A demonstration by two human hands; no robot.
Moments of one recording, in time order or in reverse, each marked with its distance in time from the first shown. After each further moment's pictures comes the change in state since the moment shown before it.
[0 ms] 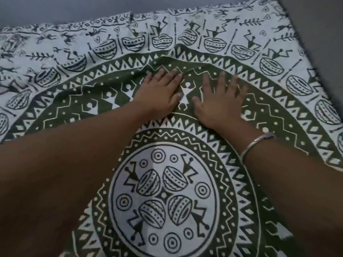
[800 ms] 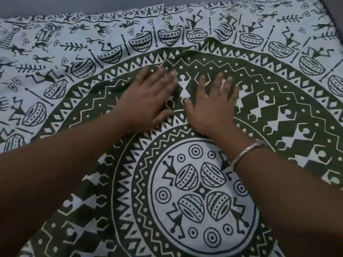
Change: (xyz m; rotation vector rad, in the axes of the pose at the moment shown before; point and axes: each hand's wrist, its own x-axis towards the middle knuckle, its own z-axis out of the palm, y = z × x) left_hand -0.087 -0.086 0.008 0.169 0.087 0.142; right_hand -0.021 -0.094 0.012 0.024 0.013 -0.045
